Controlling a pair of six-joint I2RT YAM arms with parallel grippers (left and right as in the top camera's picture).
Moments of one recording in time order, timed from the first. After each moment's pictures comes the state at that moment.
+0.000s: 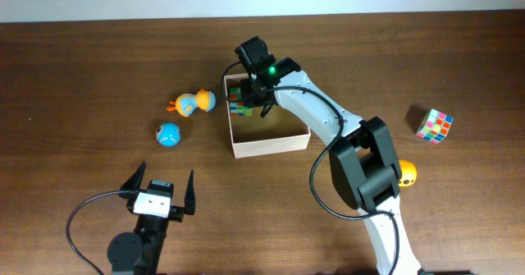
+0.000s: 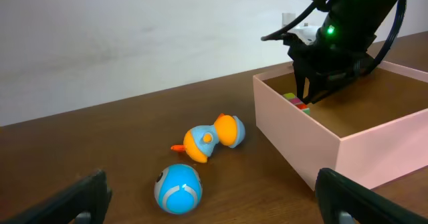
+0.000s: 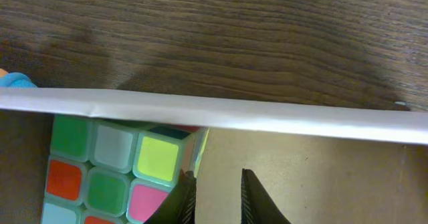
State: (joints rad) left arm 0.00 0.01 0.02 -0.07 0.16 0.16; right arm 0.55 2.34 1.97 -0.78 0.04 0.39
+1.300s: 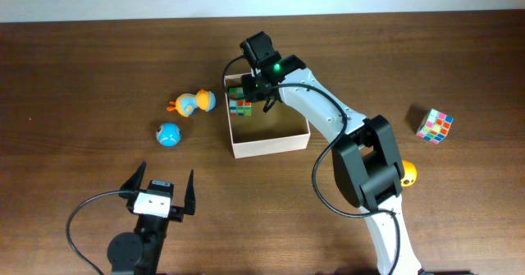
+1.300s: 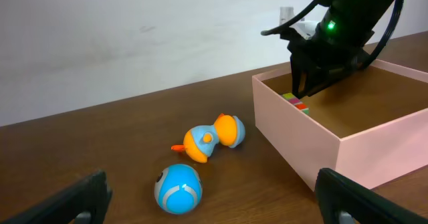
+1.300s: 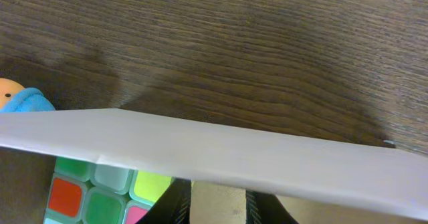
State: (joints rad) left arm 0.00 0.01 0.02 -0.07 0.16 0.16; right arm 0.53 2.34 1.97 -0.73 0.01 0.30
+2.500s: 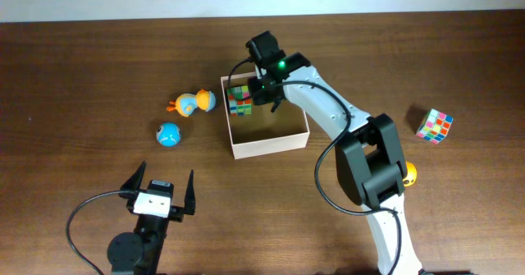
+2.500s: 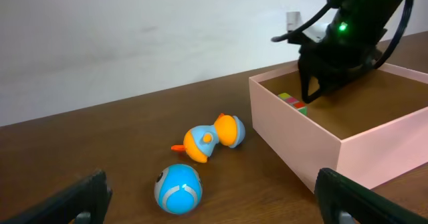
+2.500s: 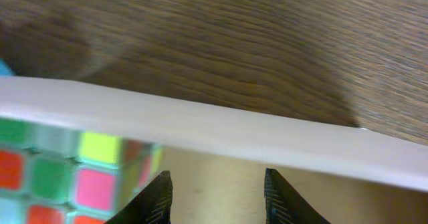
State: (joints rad) left arm 0.00 0.01 0.02 -0.07 0.16 0.16; right arm 0.50 2.34 1.97 -0.80 0.02 0.21
